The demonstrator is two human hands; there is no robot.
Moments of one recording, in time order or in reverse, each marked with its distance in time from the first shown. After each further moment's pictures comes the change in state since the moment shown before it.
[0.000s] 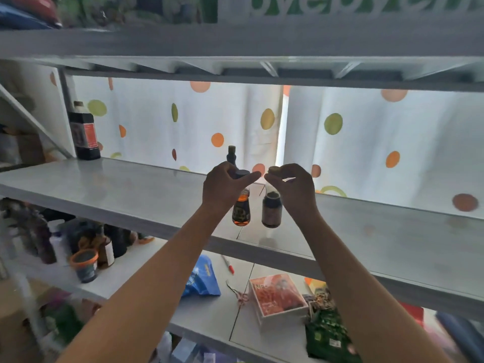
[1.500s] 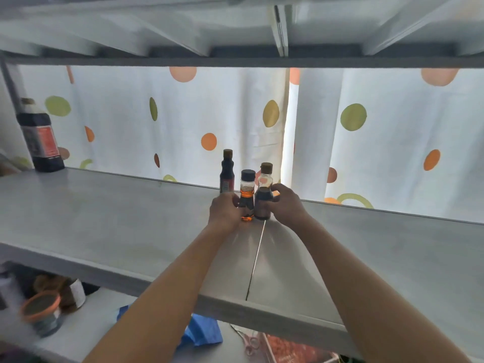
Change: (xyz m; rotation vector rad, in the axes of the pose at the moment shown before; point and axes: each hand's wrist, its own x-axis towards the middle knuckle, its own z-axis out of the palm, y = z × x) left_hand 0.120 -0.117 0.092 0.084 -0.203 -0.117; right_hand 0.115 0.127 0.088 -0.237 -0.319 0.234
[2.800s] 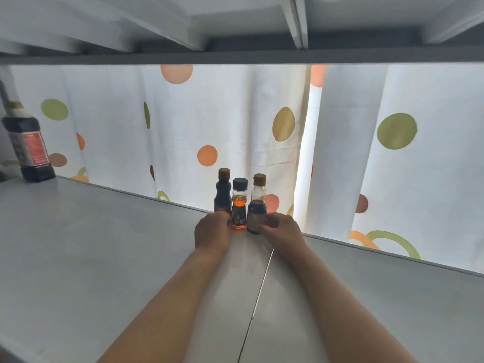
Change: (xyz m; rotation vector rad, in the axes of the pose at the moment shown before) left_hand 0.109 -0.043 0.039 0.583 0.177 0.047; right_hand 0.114 0.058 0.038 0.073 -0.089 -0.033
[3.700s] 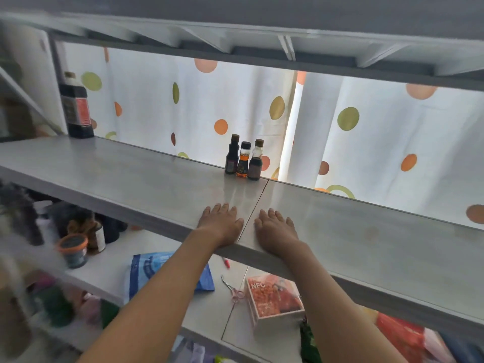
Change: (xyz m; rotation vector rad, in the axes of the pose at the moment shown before) left_hand -0.218 -0.003 -0.112 0.210 -0.542 0.177; right_hand -0.261 -0.076 -0.002 -0.875 -0.279 0.099
